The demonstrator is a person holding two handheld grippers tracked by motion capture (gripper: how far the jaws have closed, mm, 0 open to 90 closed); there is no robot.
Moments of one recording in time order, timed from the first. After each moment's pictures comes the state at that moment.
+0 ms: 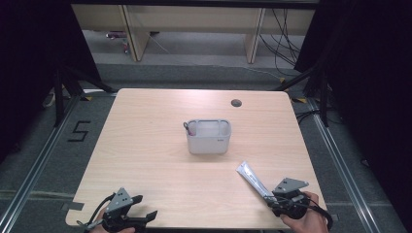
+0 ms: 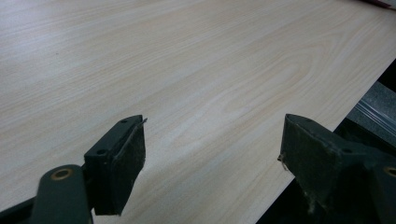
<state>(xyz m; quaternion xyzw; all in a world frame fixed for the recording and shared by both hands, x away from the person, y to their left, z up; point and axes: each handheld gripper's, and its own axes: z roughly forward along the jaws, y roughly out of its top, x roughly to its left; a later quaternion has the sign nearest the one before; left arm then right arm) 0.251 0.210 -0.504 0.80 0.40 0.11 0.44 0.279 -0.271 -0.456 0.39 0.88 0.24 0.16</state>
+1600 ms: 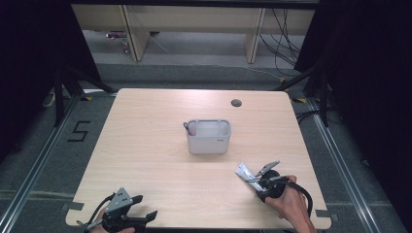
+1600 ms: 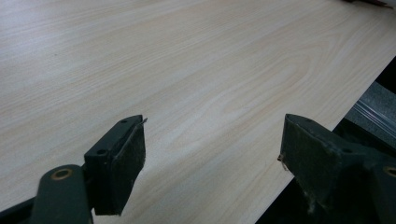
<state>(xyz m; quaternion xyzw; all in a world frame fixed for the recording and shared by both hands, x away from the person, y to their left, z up) 0.252 0.210 -0.505 0.79 0.40 0.11 0.44 0.339 -0.242 -0.478 0.40 0.90 0.13 0.10</state>
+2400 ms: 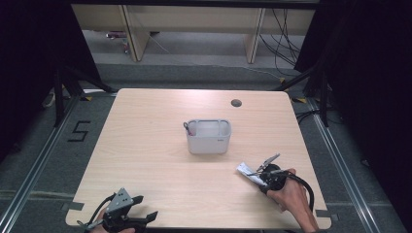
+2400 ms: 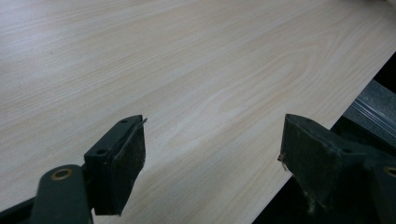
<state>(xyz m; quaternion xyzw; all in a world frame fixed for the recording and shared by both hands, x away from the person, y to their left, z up) 0.251 0.210 -0.505 0.80 0.39 0.10 0.44 0.357 -0.247 -0.476 0.40 0.90 0.11 0.08</state>
